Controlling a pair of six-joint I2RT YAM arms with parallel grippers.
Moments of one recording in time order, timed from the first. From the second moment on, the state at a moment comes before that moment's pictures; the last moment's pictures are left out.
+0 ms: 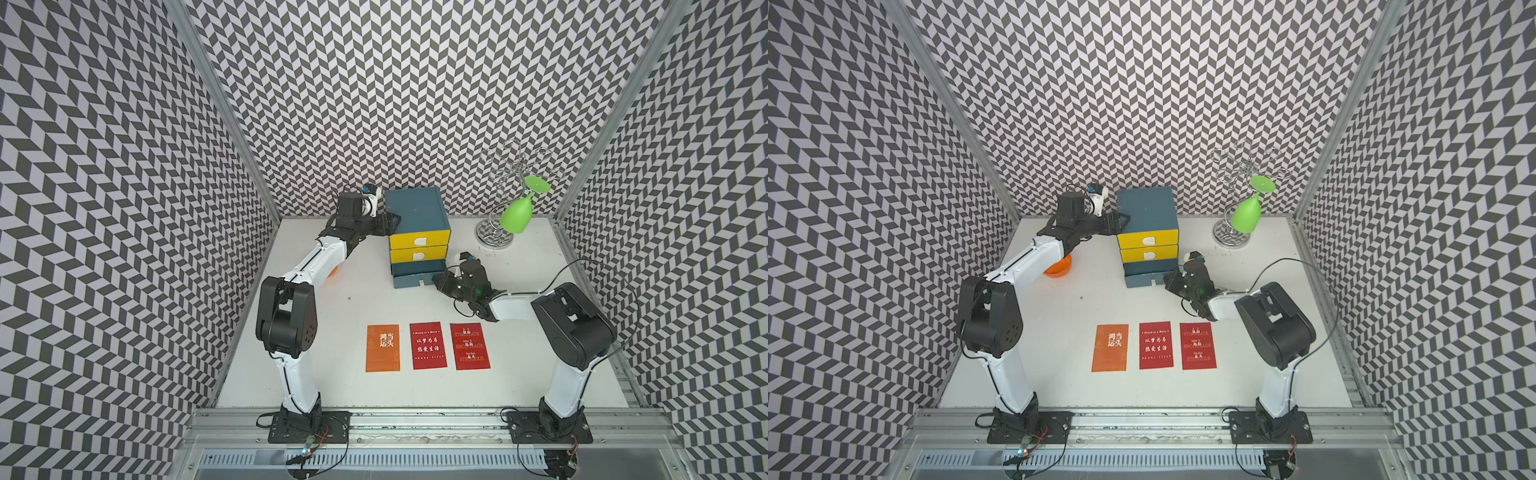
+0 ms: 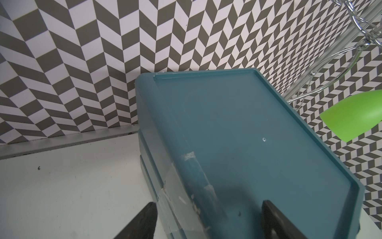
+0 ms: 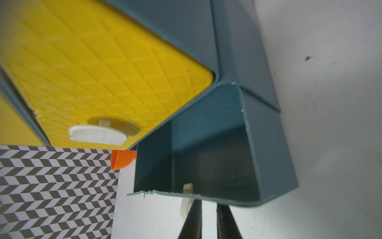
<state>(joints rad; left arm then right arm) -0.26 1.91 1.58 -0.13 0.40 -0.20 0.48 1.86 0.86 0.48 -0.22 0.91</state>
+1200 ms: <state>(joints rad) -0.26 1.91 1.57 -0.13 0.43 -0.18 0.37 2.08 1.02 0.58 -0.40 1.03</state>
